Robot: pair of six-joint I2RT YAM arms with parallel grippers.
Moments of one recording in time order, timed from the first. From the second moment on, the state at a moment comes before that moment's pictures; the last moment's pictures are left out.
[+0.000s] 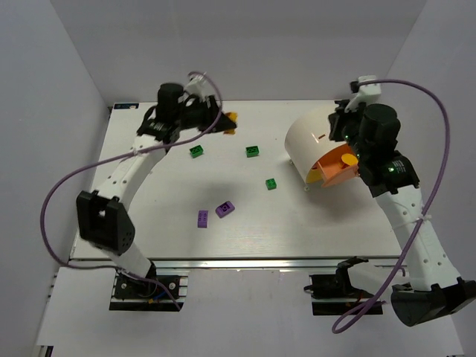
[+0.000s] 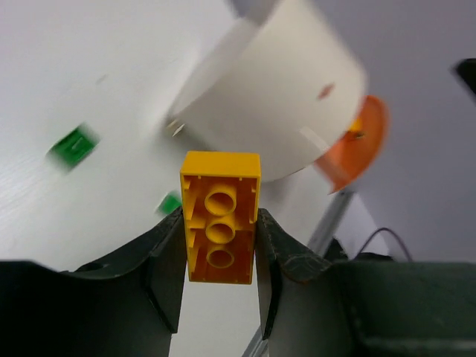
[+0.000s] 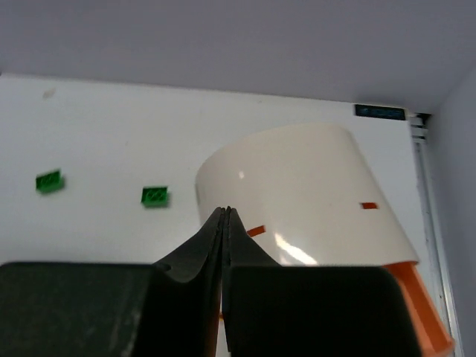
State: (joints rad) left arm -0.31 1.60 1.46 -0.25 0.64 -0.47; right arm 0.31 1.10 1.34 -0.44 0.05 0.05
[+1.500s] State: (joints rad) left arm -0.93 2.29 2.25 -0.09 0.49 -0.49; right arm 0.14 0.92 1.29 -0.33 0.39 0.21
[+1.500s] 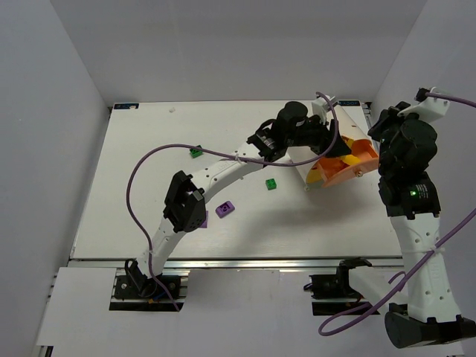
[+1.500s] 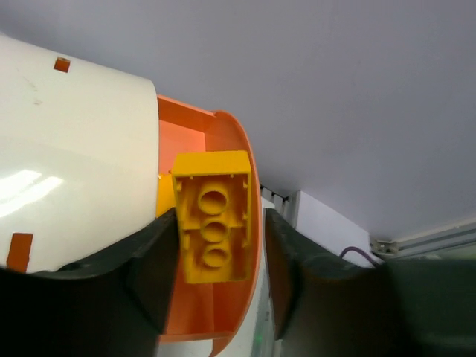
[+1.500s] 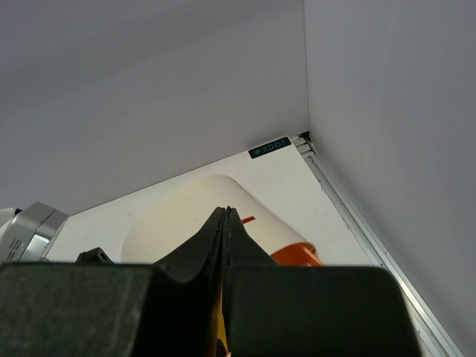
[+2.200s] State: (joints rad) left arm -0.93 2.17 2.17 -0.08 0.34 -0.50; right arm 0.11 0.97 1.34 -0.51 0.40 0.24
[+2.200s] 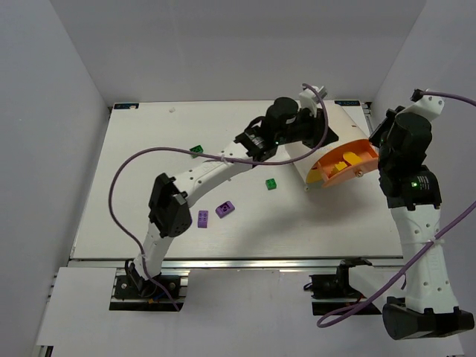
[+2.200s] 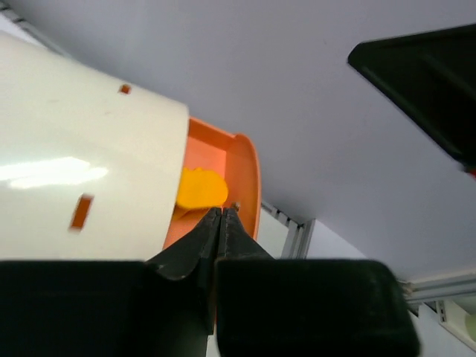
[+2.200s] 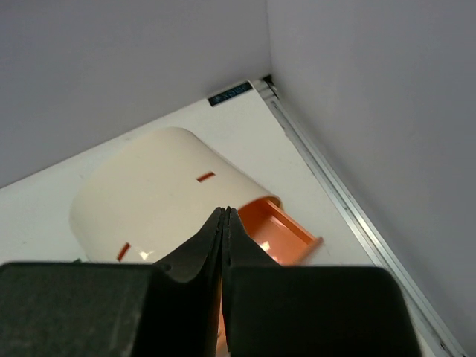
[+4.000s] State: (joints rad) left arm -0.85 1.24 1.12 -0.20 0.05 -0.52; right arm 0.04 1.23 1.41 -1.02 -0.28 -0.27
